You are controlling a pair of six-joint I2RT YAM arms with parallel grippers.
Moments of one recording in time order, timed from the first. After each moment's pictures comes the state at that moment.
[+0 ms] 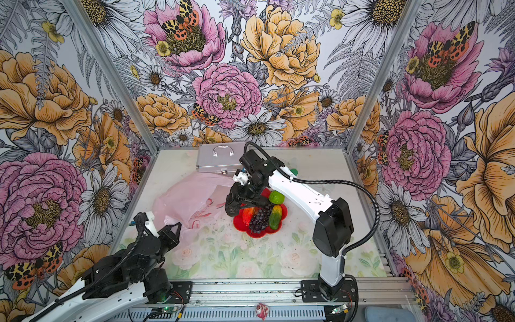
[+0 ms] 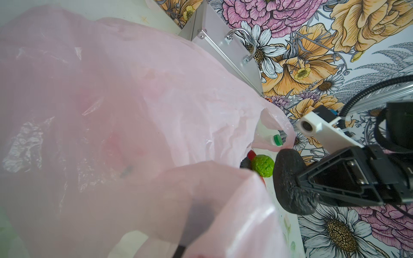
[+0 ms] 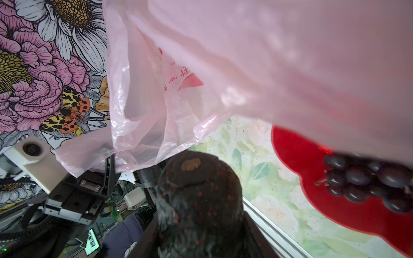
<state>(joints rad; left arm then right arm) -1.02 0.27 0.60 -0.93 -0.69 -1.21 0.71 1.89 1.81 -1.12 -0.71 0.62</state>
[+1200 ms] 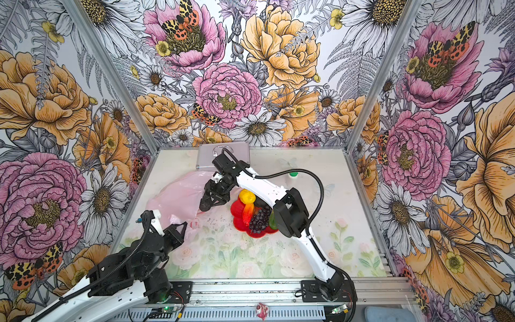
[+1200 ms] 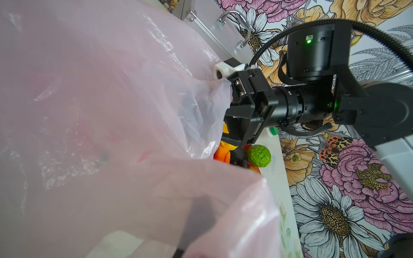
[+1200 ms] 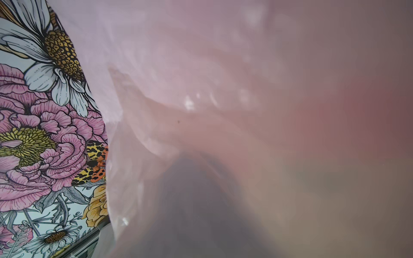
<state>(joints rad) -0.98 0.31 0.58 -0.85 -0.60 -1.18 0.78 2.37 2.25 -0.94 -0.78 0.90</state>
